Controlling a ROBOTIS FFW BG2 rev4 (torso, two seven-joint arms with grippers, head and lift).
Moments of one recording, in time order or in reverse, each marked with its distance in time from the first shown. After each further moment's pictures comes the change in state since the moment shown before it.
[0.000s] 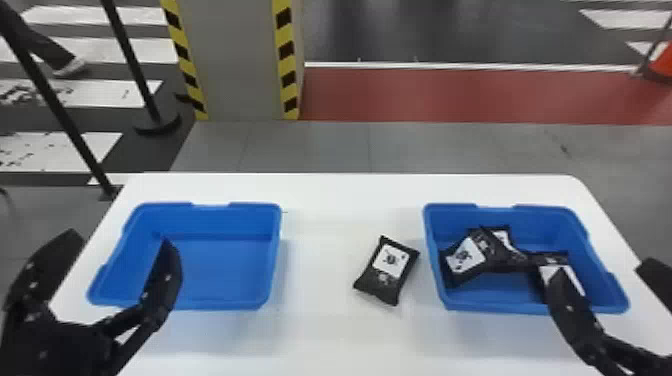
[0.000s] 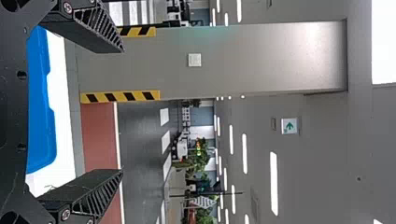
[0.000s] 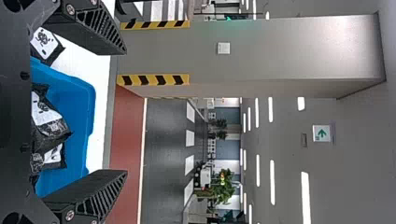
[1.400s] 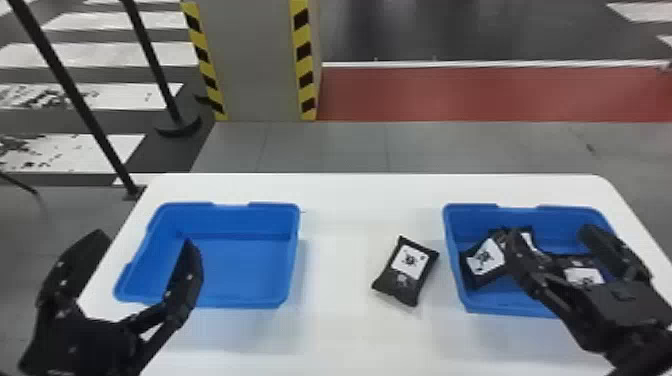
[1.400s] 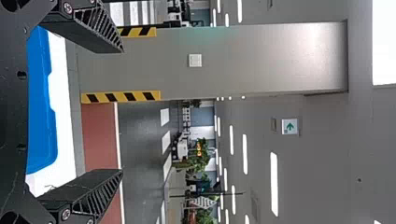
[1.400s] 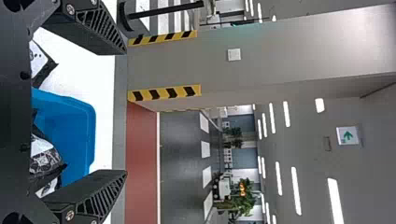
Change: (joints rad) left arm 0.005 0.000 0.004 0.000 0.006 -0.002 0.000; right arm -0.319 -0.040 0.123 0.150 0.000 0.250 -0.062
